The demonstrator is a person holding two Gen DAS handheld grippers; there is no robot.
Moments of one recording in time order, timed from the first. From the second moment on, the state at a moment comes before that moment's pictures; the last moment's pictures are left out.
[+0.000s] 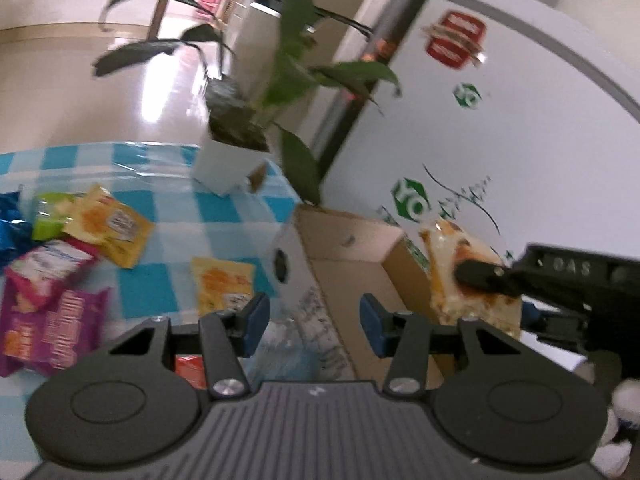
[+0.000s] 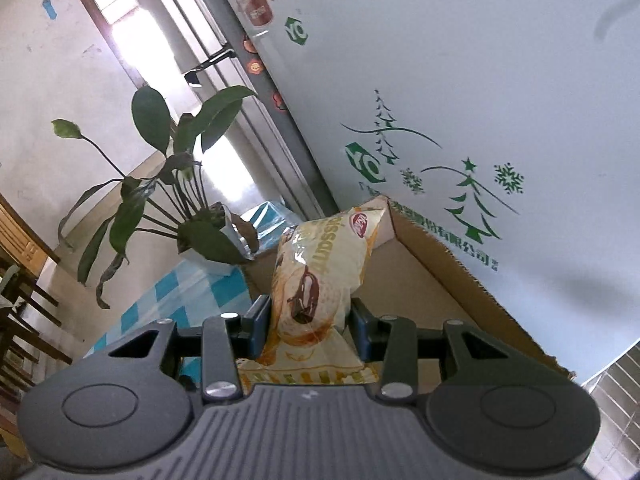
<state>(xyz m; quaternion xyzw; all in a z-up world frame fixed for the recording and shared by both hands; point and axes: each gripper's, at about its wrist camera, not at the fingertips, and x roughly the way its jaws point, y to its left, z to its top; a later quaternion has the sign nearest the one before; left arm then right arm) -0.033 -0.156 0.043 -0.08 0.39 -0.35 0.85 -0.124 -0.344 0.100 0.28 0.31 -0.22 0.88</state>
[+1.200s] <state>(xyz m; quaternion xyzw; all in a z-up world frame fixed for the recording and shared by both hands) -0.051 -0.187 -0.036 0.01 0.47 -0.29 0.84 -0.124 -0.353 0.100 0.32 0.32 -0.20 0.87</state>
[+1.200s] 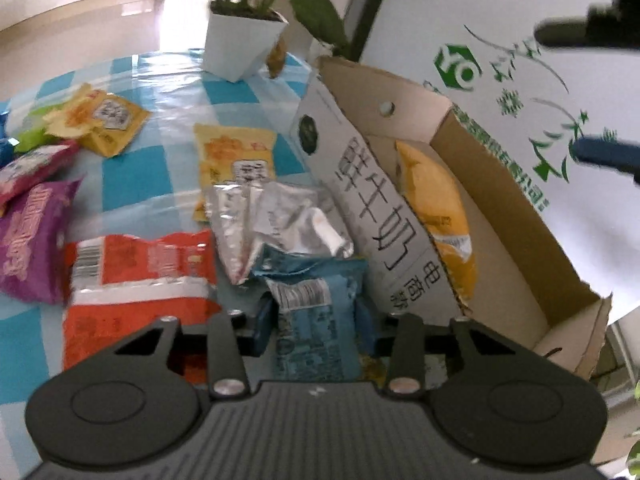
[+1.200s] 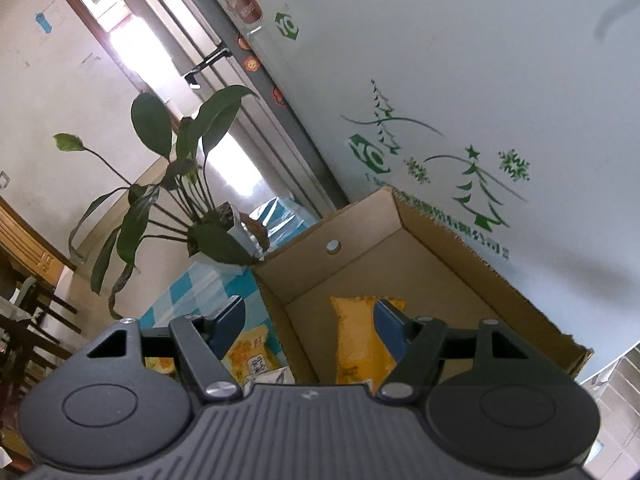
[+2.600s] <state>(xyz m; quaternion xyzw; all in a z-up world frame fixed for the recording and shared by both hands) 0.036 -0.206 -0.046 0.05 0.43 -0.22 0.87 -0.098 -0.349 0.076 0.32 0.36 -0.19 0.85</state>
